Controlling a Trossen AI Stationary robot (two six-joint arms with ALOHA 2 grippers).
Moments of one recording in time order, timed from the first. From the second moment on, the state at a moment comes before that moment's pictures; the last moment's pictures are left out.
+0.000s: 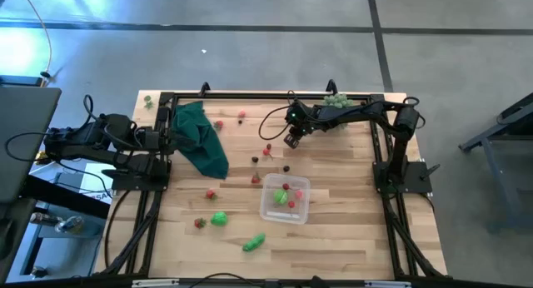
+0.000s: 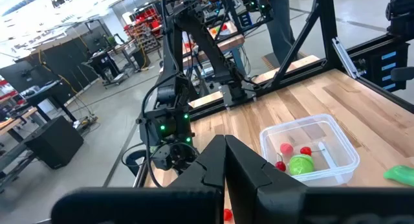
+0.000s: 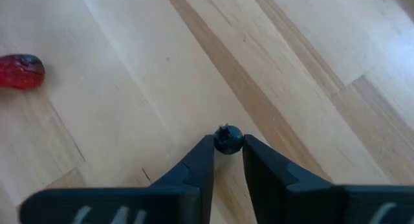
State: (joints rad) left arm 0.00 0.46 0.78 -0.47 -0.17 0.39; right arm -0.46 1.88 1.06 -0.24 0.04 0.11
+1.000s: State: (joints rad) left arm 0.00 0.46 0.78 -0.47 -0.17 0.39; right arm -0.47 1.88 1.09 -0.17 0.02 0.15
